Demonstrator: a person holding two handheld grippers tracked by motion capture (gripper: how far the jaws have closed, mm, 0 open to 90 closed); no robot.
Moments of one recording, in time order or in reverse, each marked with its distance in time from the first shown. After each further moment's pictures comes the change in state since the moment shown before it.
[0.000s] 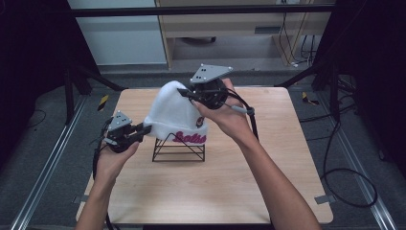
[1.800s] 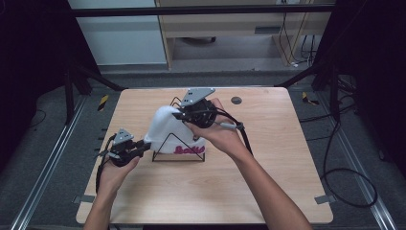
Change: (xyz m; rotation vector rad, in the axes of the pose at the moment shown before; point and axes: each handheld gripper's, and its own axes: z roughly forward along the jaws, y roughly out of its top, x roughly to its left) left arm 0.009 -0.066 0.019 0.100 -0.015 -0.082; right arm 0.031 -0.039 0.031 0.140 0.085 -0.005
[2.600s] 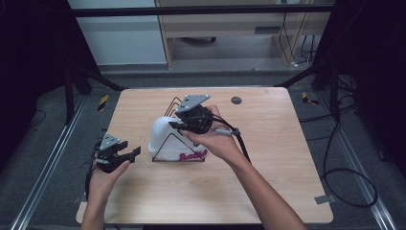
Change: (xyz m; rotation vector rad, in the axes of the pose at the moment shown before) left arm 0.019 -0.016 -0.025 0.028 0.155 -0.048; right arm 0.010 -0.012 0.012 0.033 -0.008 0.056
